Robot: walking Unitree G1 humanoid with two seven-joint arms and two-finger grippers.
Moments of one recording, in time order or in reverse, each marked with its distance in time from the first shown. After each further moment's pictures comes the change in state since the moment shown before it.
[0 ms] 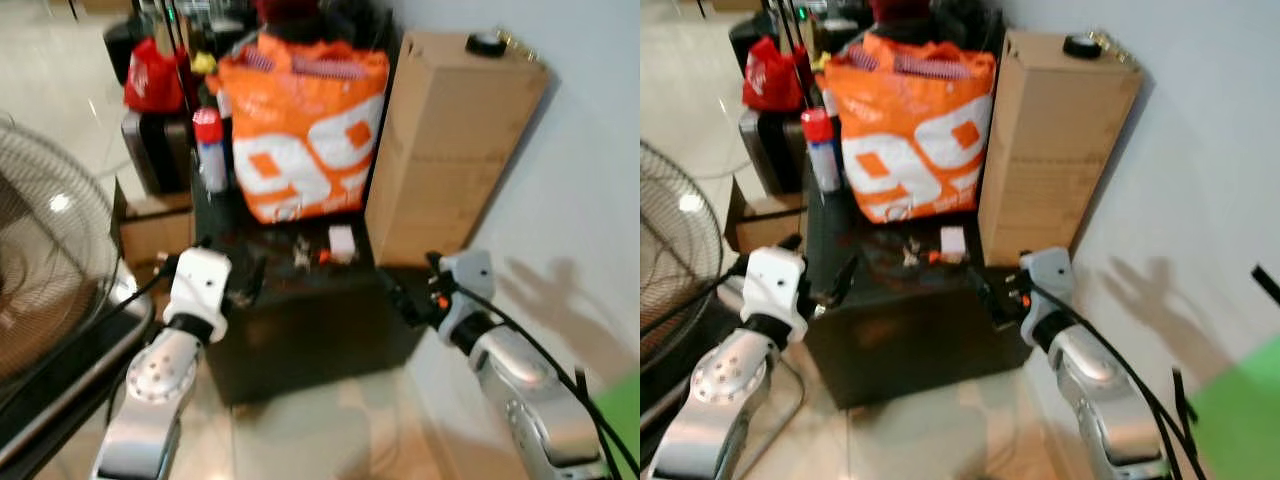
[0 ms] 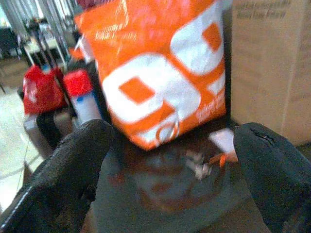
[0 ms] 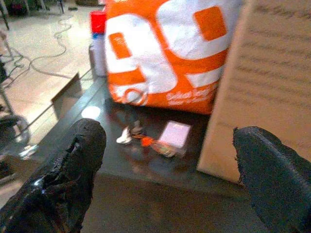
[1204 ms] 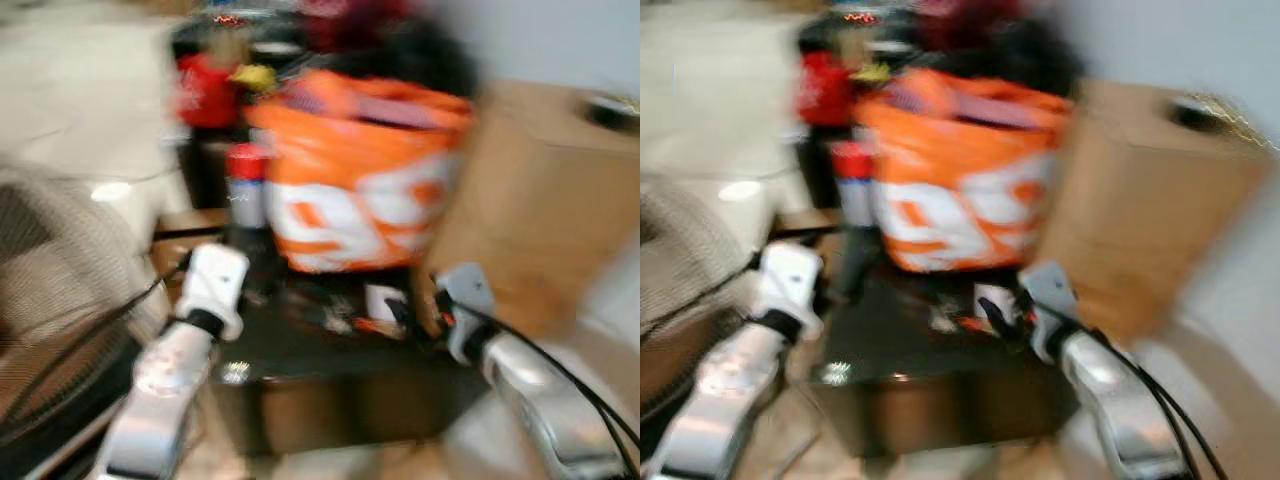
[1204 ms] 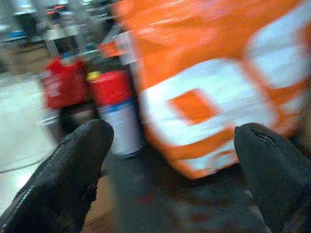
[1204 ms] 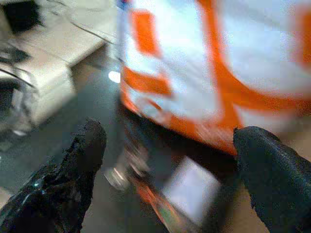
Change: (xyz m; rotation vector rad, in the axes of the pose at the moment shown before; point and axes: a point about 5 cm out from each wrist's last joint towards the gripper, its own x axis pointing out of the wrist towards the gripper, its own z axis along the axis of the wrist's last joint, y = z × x) left arm -0.001 0.002 -0.001 0.016 0.045 -0.046; right arm 0.004 0.002 -0.014 -0.125 0.137 0.124
